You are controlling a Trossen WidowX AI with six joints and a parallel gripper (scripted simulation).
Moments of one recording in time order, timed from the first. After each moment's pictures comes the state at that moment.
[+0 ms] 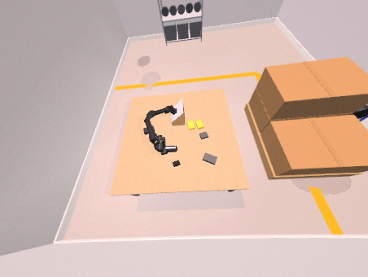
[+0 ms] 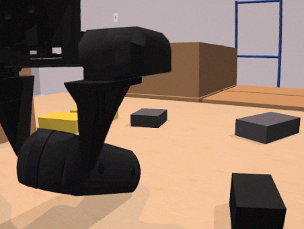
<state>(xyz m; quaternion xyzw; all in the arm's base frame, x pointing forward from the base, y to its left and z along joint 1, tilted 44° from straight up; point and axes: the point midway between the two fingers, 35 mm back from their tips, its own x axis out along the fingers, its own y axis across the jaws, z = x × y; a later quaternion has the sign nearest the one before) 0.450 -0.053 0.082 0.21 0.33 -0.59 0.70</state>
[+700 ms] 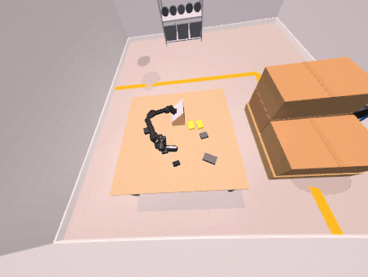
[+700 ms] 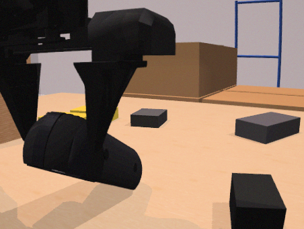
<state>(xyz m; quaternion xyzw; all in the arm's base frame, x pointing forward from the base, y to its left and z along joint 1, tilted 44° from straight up) 0.448 -0.038 0.083 0.21 0.33 -0.59 0.70</state>
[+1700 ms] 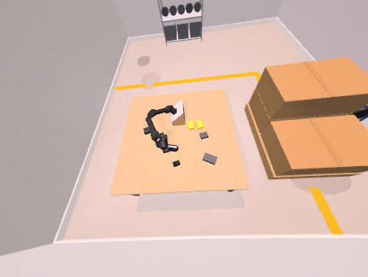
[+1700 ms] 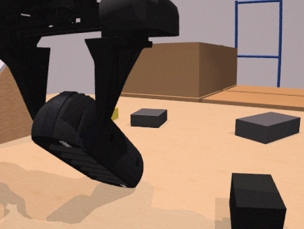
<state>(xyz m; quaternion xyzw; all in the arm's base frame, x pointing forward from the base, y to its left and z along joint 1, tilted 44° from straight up) 0.442 -0.017 0.083 0.21 0.33 -0.59 0.70</state>
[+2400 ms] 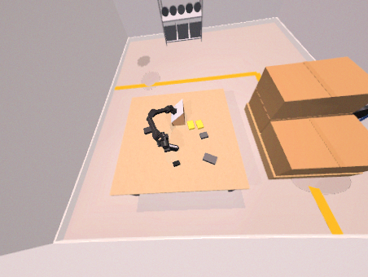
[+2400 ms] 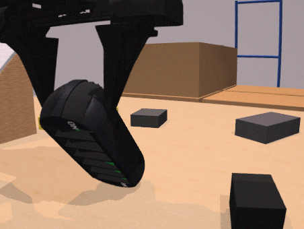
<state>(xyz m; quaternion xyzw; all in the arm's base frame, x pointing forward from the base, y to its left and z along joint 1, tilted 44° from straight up) 0.438 0.000 0.080 0.21 0.33 -0.59 0.71</state>
